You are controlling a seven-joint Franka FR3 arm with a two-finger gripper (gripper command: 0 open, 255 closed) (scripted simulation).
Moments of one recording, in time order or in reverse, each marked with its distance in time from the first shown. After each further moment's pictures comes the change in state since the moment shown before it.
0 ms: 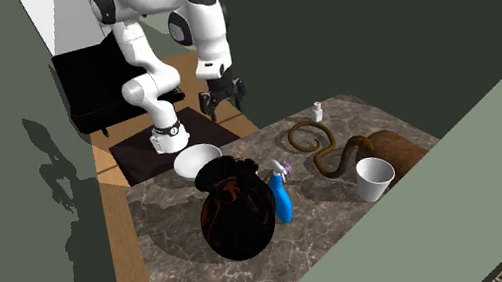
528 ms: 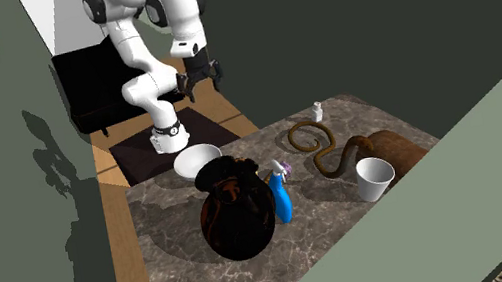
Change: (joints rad) arm 0.007 -0.316 -0.017 -0.192 0.015 -0.118 -0.021
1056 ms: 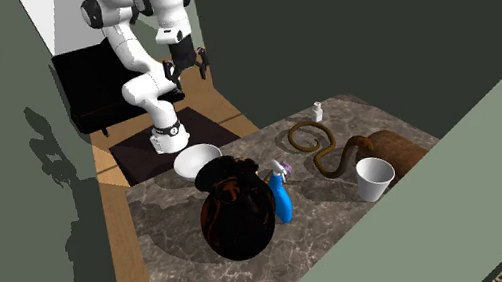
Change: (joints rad) arm 0.012 -0.230 -0.004 -0.100 0.010 -0.125 0.002
